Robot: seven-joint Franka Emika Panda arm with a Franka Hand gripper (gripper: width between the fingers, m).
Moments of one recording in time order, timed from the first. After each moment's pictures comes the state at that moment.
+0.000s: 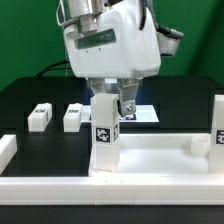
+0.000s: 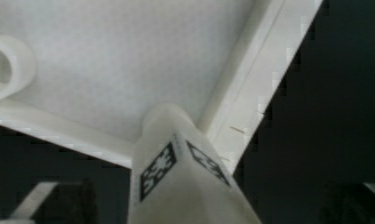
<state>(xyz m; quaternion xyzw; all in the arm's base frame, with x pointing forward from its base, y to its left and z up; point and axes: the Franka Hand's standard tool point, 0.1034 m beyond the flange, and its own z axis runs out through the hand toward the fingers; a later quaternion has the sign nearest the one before) 0.634 -0.044 0.113 -0.84 0.53 -0.04 0.10</state>
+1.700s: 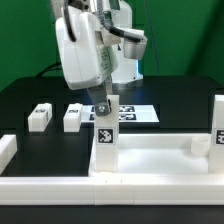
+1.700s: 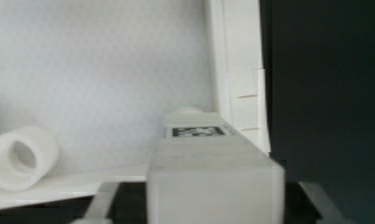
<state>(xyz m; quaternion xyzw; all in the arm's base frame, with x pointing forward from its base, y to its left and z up) 0.634 -0.055 0.112 -0.63 0.76 0.02 0.12</state>
